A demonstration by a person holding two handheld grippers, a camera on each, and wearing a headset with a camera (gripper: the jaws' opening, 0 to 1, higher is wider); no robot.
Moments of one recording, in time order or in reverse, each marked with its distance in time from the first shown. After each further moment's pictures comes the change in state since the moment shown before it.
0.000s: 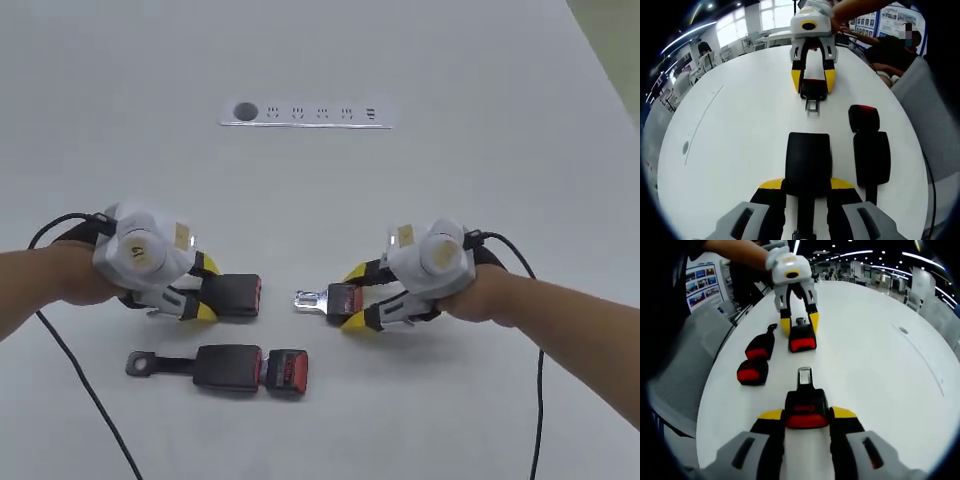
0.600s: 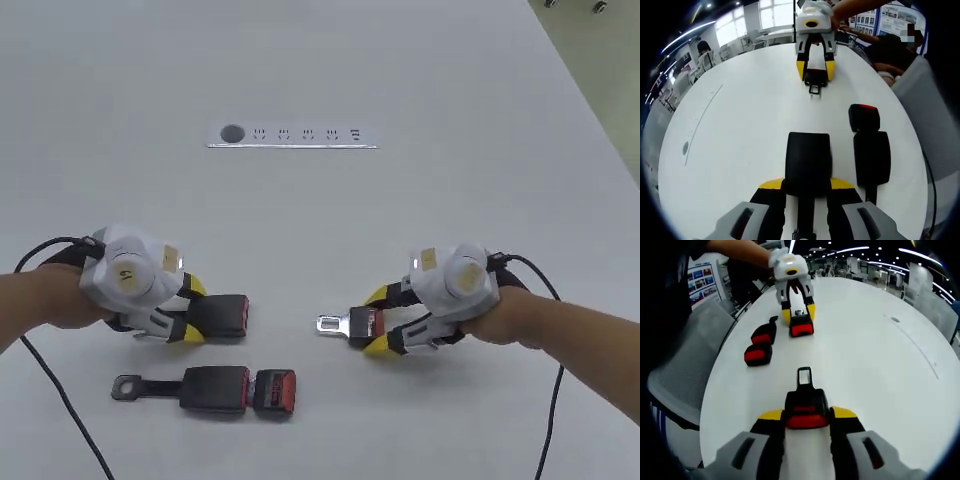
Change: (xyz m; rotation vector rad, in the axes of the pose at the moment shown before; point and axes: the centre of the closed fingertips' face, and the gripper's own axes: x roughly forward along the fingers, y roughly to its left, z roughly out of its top) left arm 0.000 -0.001 0.001 0.004 0.020 0.001; right arm -0.030 0.002 -0.034 0.037 0.042 -0.013
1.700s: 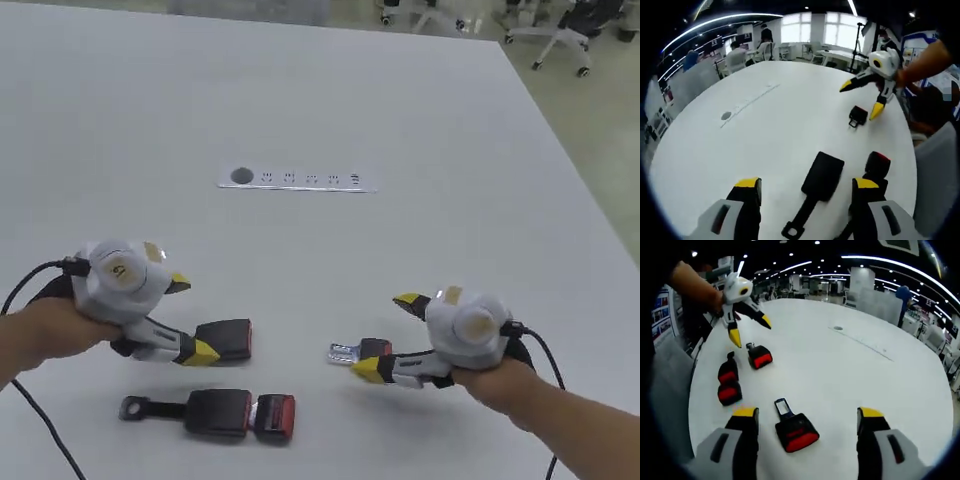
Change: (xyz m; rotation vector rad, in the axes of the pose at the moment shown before) left arm -0.055 0.020 0.013 -0.483 -0.229 0.293; right arm -0.031 -0.021 0.026 0.324 -0.235 -0.472
